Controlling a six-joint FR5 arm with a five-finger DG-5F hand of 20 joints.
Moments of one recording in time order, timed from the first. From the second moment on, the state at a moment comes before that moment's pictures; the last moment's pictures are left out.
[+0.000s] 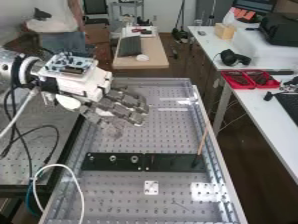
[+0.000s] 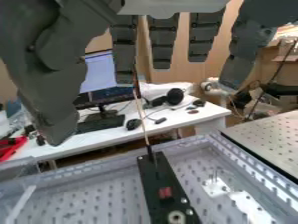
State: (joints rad) arm 1.40 -1.63 -2.01 -2.82 -1.56 -0.62
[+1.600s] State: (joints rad) arm 1.19 -1.97 -2.16 -2.26 -1.84 -0.79
